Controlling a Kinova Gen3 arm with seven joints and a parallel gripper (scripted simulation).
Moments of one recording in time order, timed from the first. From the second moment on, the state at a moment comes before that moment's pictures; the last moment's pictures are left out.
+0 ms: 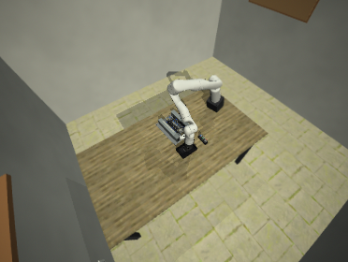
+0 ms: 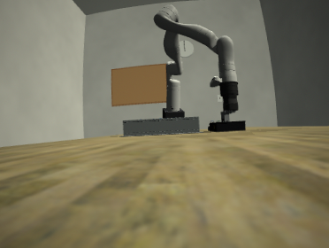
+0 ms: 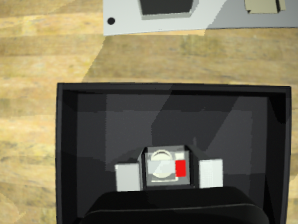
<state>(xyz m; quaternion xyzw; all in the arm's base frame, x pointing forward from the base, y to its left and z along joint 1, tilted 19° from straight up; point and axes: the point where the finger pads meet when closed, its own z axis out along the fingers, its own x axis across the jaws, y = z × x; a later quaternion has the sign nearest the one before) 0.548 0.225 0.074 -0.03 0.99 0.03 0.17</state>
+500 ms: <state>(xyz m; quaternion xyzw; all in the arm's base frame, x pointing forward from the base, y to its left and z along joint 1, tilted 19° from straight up) 0.547 0.225 0.074 -0.03 0.99 0.03 0.17</state>
